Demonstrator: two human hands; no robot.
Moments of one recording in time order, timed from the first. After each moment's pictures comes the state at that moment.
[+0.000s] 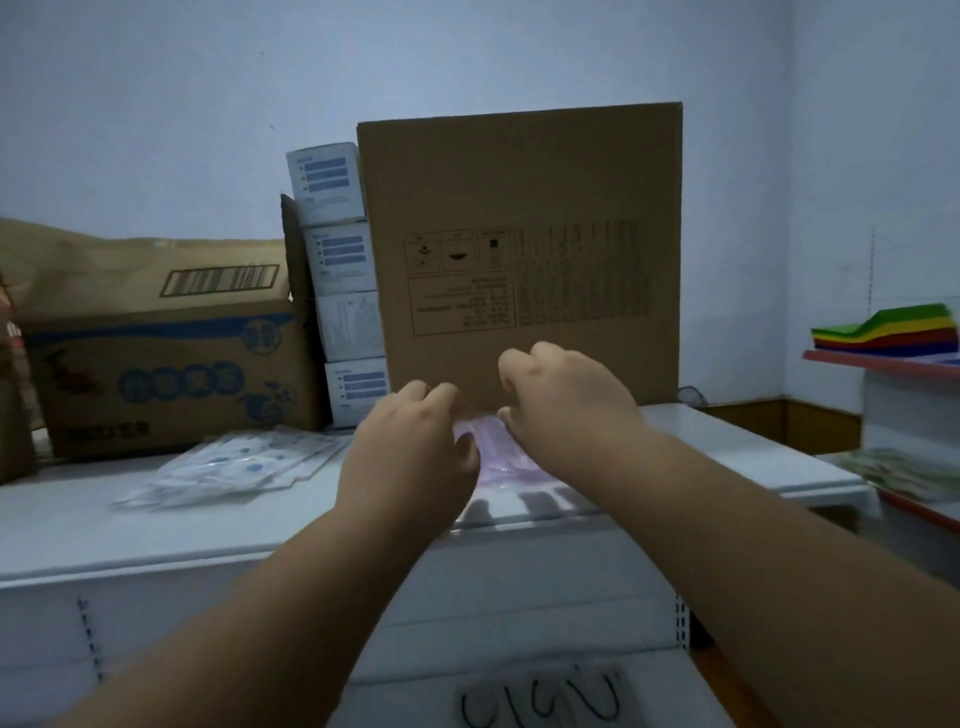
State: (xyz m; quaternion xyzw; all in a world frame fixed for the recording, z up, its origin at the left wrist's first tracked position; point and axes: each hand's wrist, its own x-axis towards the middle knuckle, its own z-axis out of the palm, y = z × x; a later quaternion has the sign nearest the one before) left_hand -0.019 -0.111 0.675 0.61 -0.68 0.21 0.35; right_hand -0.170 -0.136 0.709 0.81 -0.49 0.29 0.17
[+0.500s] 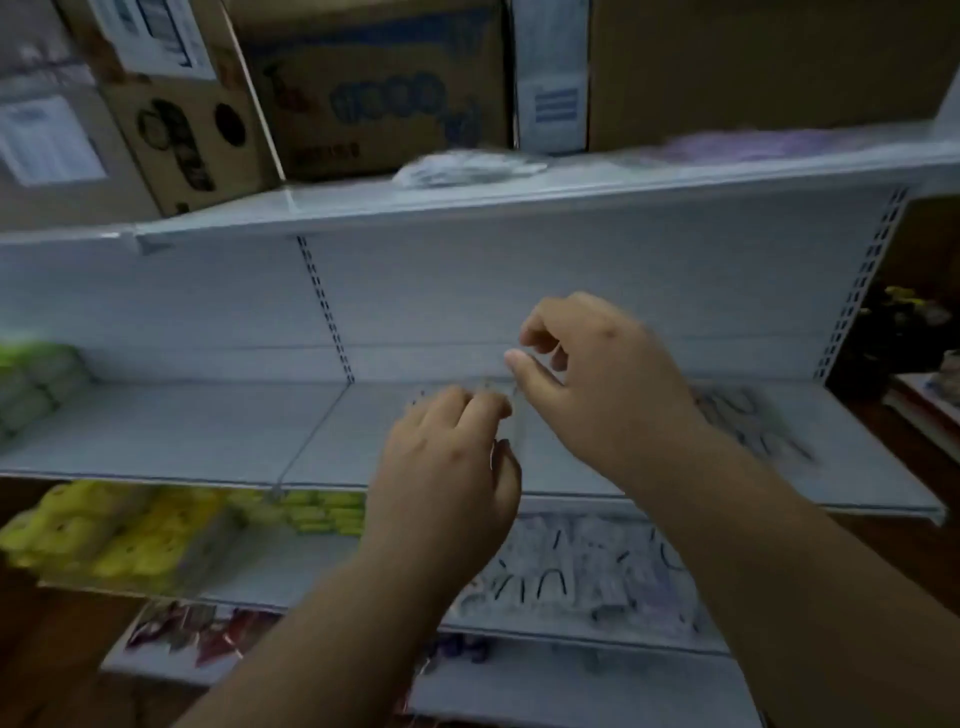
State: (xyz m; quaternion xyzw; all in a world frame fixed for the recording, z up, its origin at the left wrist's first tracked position) left_hand 0.130 0.137 0.486 0.65 -0.68 0.16 0.30; right_hand -0.006 0.059 0.537 0.84 -0.36 0.41 -0.04
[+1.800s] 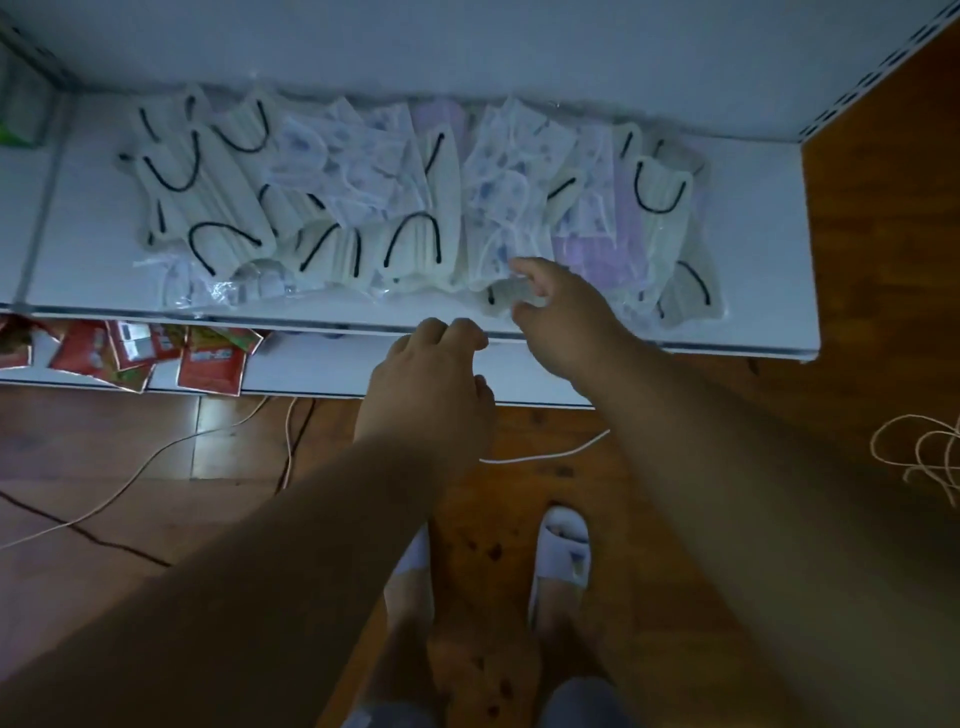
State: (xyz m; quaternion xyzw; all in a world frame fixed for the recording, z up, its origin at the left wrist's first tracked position) left_hand 0.040 -0.004 -0.012 0.76 -0.57 -0.31 0.07; right_hand -0.083 -0.104 -0.054 0.63 -0.62 0.05 -0.47
